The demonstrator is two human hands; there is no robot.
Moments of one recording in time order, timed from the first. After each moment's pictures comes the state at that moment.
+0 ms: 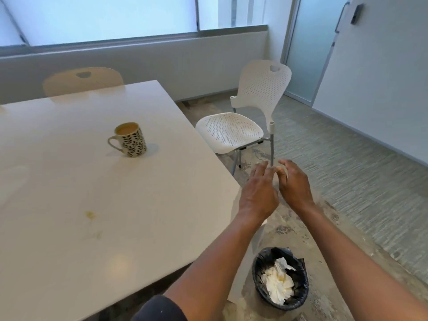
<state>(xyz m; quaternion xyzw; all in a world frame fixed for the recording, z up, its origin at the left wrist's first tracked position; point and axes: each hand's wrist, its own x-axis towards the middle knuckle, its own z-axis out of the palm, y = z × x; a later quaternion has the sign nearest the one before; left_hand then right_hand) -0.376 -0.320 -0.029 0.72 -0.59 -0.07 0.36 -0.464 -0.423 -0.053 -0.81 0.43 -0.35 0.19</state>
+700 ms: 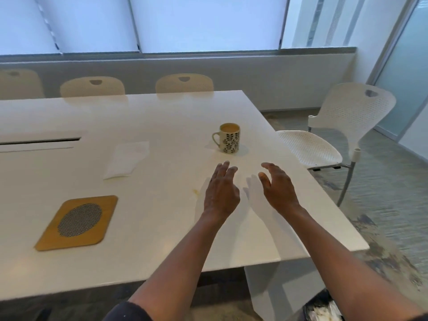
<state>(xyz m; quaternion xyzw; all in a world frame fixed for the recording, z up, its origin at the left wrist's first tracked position) -0.146 -0.107 -0.029 0.85 -0.39 0.07 0.35 -0.241 -0.255 -0.030 -0.89 0.26 -0.30 0.23</state>
